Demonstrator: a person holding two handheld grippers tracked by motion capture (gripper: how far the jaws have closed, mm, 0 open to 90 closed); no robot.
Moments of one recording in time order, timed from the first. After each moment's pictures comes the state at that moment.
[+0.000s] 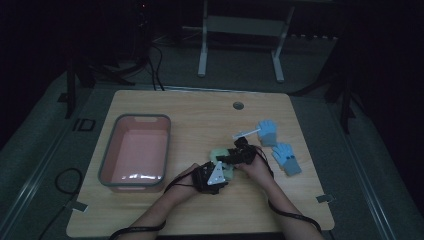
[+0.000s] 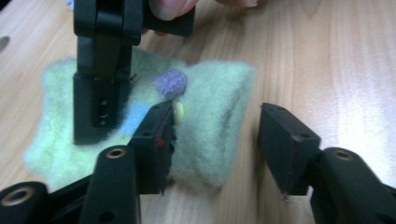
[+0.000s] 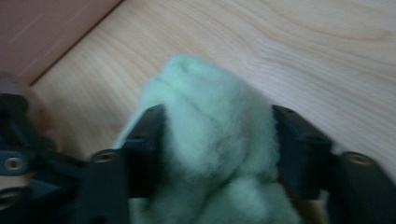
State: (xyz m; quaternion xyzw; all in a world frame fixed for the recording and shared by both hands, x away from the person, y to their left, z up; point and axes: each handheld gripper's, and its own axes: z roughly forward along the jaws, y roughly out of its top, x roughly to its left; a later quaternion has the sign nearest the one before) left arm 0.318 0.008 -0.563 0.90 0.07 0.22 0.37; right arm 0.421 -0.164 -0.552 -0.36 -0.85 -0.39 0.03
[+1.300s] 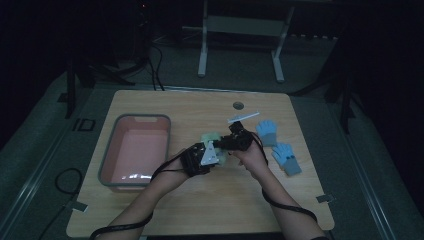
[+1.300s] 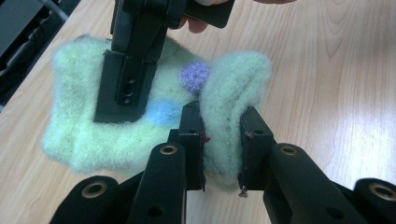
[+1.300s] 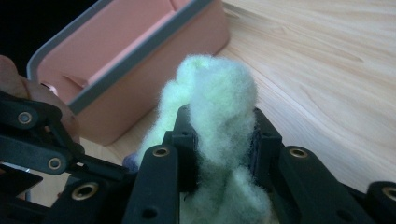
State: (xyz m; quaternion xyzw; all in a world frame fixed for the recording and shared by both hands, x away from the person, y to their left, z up) left arm 0.321 0.042 -0.470 0.91 0.13 0.22 0.34; right arm 0.417 -0.134 -0.473 -0.33 -0.84 -0.44 0.04
